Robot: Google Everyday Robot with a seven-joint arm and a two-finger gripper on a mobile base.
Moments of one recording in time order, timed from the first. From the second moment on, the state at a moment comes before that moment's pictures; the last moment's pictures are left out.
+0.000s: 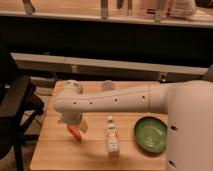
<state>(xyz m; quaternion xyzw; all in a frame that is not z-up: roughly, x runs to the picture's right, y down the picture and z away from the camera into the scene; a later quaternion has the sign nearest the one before) -0.160 0.186 0.732 -0.22 -0.24 -0.53 0.78</state>
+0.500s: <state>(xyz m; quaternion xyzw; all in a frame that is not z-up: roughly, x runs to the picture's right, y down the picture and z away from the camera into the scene) -0.168 0.200 0.745 -0.22 -0.25 -0.54 0.77</state>
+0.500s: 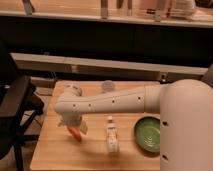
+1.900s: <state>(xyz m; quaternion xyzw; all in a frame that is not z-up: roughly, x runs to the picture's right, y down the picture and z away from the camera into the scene) -0.177 0.232 0.785 -0.26 -0.27 -0.57 0.73</state>
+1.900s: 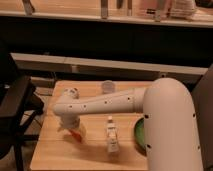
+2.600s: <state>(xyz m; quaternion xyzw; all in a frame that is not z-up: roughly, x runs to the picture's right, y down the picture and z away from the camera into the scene) -0.177 0.233 0.793 -0.26 -0.28 -0.57 0.73</state>
